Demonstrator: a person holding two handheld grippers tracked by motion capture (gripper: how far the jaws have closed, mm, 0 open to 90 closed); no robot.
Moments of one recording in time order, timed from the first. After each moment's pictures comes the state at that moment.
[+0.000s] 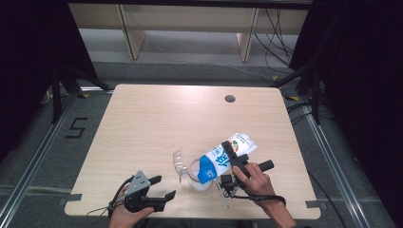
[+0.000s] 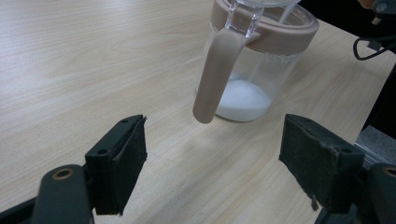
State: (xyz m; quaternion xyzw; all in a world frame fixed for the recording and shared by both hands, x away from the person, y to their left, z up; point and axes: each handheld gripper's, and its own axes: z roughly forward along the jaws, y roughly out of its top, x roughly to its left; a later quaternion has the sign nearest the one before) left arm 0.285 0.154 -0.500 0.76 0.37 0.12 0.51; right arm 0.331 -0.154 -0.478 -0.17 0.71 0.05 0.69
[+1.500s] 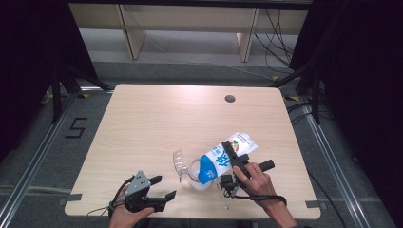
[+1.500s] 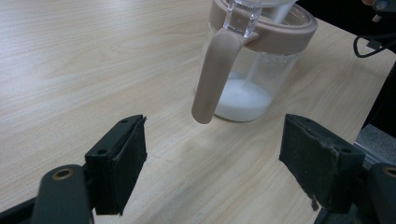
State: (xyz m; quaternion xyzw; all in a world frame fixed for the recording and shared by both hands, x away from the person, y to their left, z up) left arm 0.285 0.153 -0.499 0.76 0.37 0.12 0.51; right arm 0.332 -0.155 -0.474 -0.20 0.69 0.04 0.70
